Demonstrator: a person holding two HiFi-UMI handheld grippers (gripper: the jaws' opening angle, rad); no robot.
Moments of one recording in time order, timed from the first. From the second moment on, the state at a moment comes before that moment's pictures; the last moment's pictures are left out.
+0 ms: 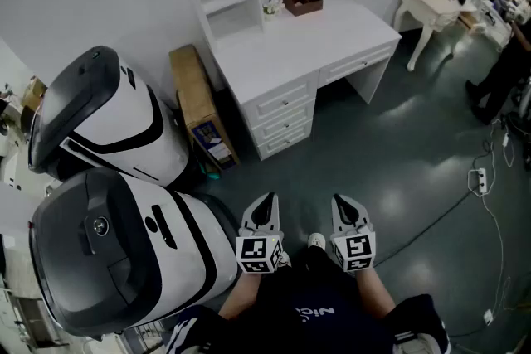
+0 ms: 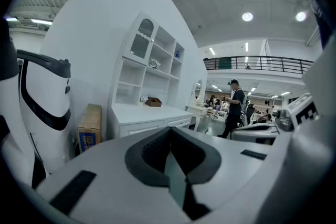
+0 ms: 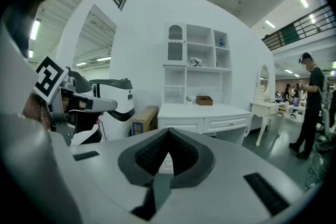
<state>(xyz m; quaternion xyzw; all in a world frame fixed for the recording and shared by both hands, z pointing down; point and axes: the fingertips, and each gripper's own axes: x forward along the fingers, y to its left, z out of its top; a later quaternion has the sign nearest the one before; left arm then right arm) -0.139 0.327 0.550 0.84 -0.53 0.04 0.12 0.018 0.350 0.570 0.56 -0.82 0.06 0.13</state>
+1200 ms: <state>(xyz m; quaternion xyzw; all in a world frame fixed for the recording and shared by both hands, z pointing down) -0.113 0.330 0.567 0.85 -0.50 0.04 0.16 0.044 0.338 0.579 0.55 -0.82 0.08 0.11</state>
